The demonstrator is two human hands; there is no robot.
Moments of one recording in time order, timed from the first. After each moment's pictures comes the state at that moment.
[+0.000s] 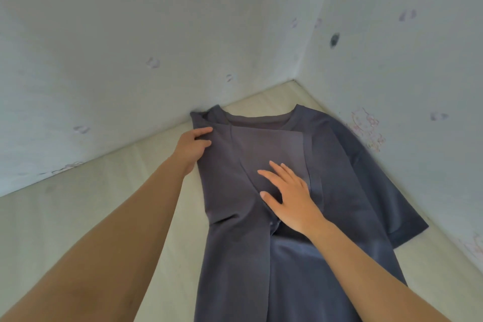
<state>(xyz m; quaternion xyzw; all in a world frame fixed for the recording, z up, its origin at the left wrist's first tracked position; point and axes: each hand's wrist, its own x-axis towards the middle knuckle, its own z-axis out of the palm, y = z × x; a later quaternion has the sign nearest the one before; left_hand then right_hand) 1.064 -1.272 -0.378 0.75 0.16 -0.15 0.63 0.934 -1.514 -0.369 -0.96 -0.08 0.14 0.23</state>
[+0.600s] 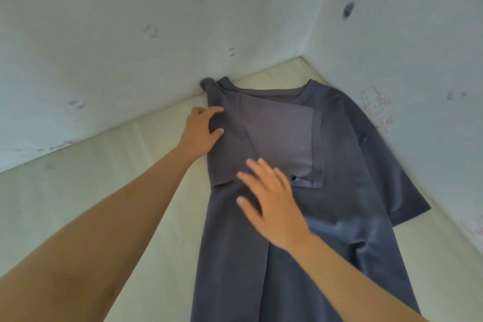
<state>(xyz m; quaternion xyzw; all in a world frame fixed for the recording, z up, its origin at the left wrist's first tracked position) 1.051 -1.274 -0.395 0.93 -0.05 -0.05 0.36 0.886 -1.468 -0.374 -0.96 -0.17 0.01 0.23</state>
